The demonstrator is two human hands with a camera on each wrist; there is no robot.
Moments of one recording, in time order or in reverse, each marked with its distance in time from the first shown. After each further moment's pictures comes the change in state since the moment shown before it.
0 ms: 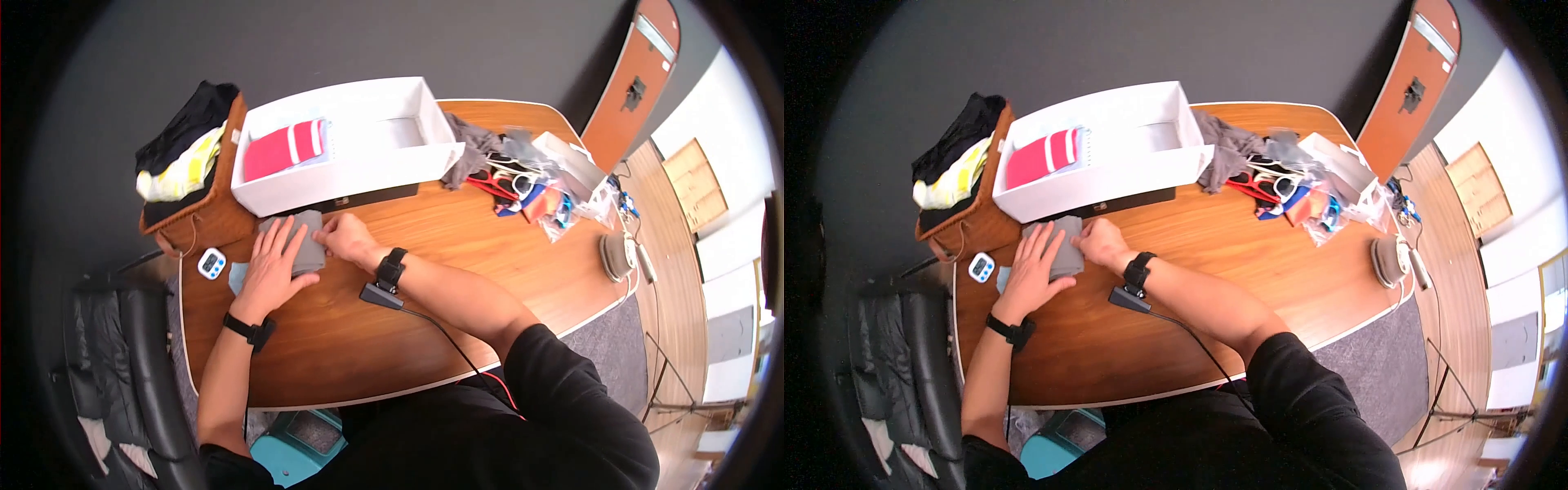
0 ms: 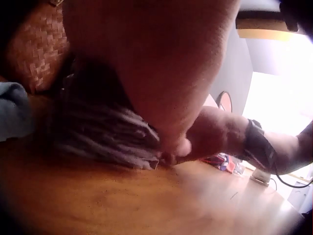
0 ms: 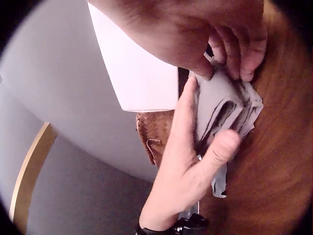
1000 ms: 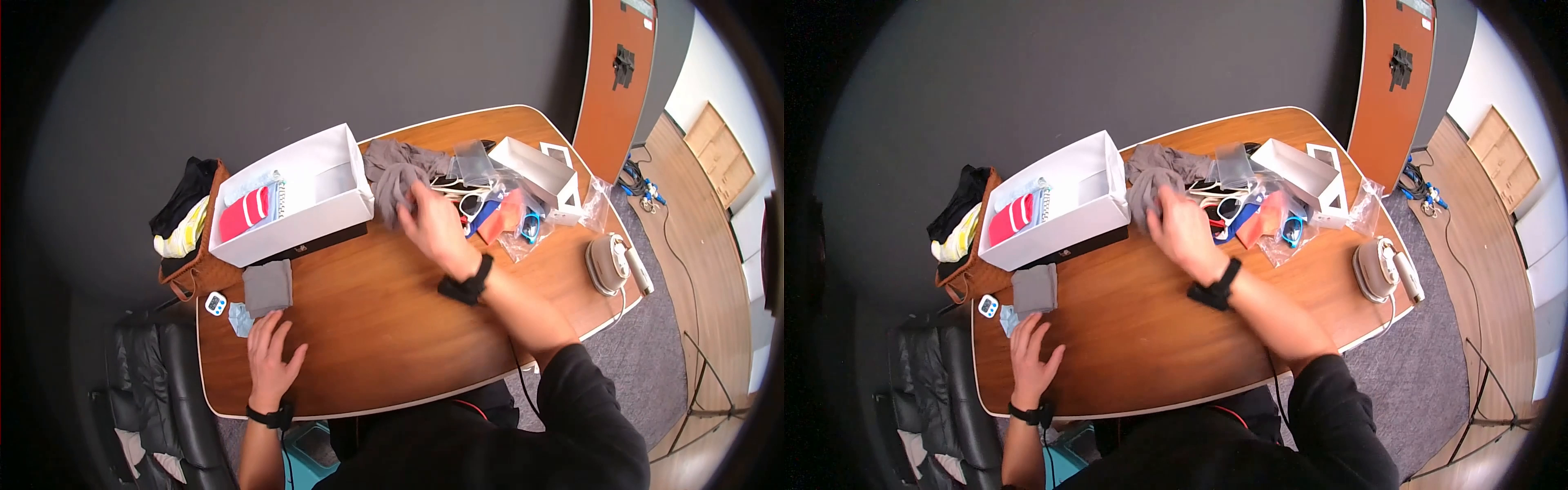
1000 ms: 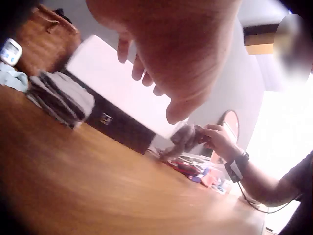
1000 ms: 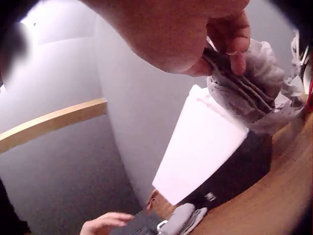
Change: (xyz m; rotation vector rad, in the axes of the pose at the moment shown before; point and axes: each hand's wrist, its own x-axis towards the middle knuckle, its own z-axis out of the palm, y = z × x) left_hand -0.038 0.172 -0.039 0.049 0.248 -0.066; right_hand -0.115 0.027 -0.269 -0.364 0.681 -0.668
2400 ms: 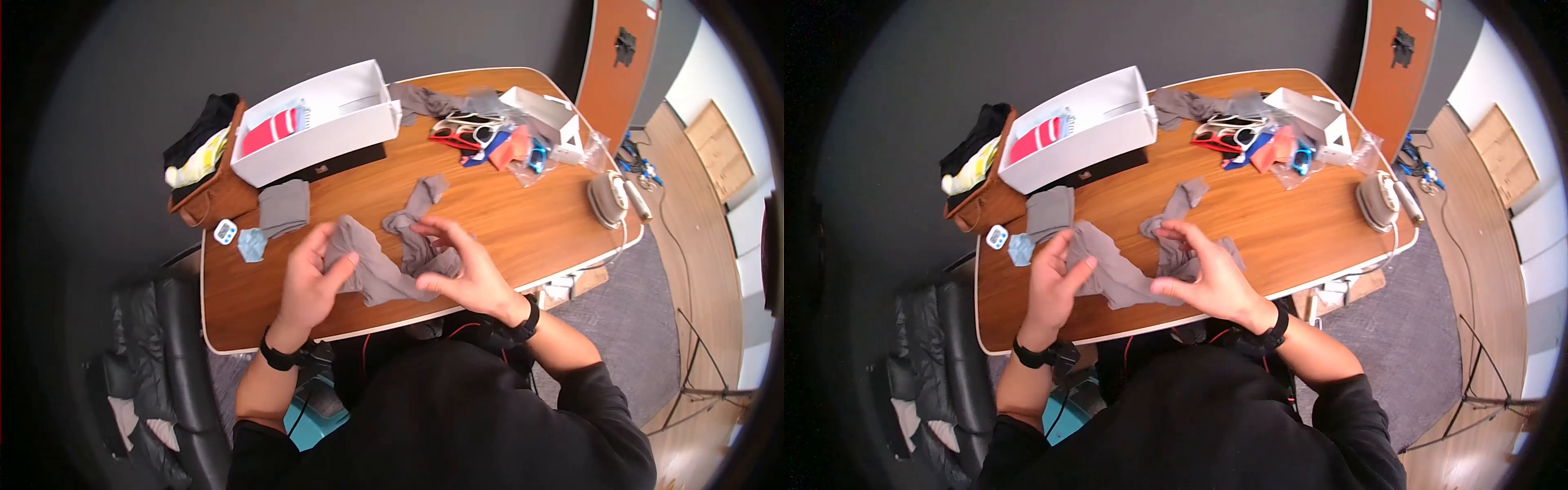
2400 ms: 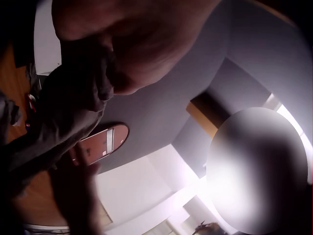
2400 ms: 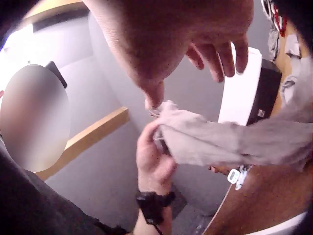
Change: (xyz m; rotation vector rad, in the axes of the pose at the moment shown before) left_hand 0.009 0.088 -0.041 -1.374 -0.121 -0.366; right_hand -0.194 -0.120 -0.072 0.609 -0.335 0.080
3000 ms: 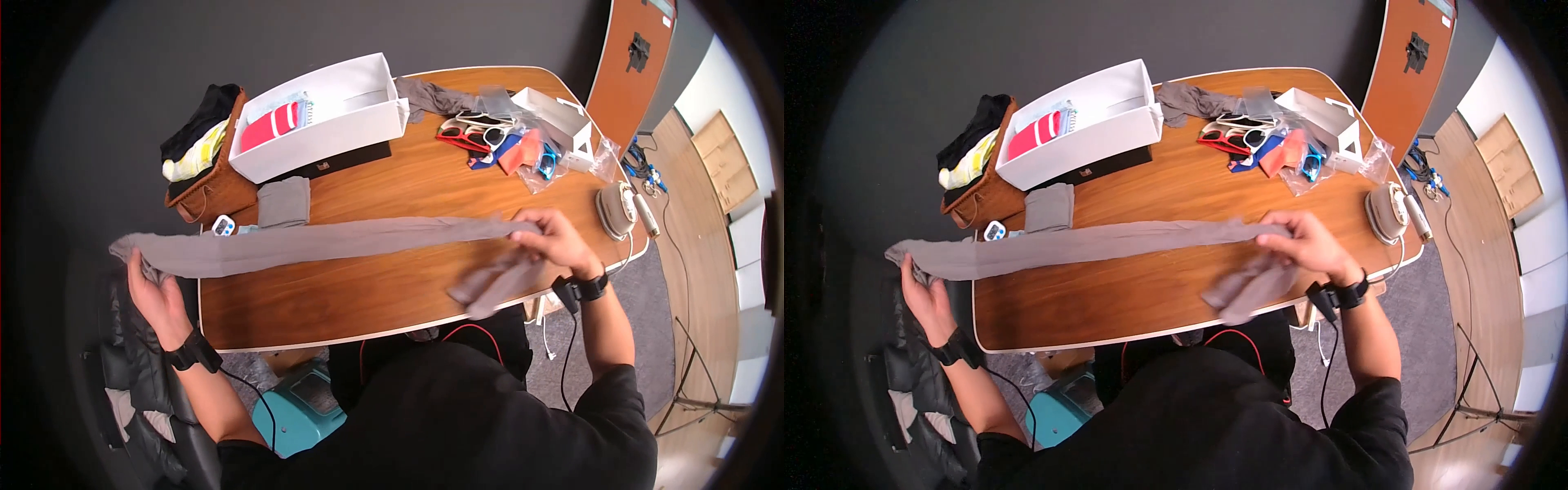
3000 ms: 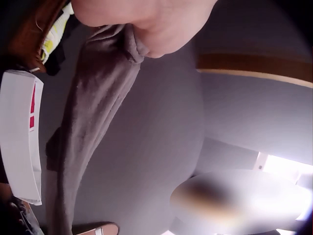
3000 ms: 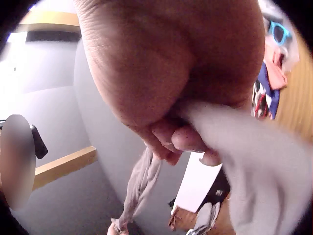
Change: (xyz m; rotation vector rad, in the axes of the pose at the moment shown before) left_hand -0.034 0.055 -0.245 -0.349 0.976 0.338; right_hand 0.015 0.021 -0.153 0.060 -0.266 0.535
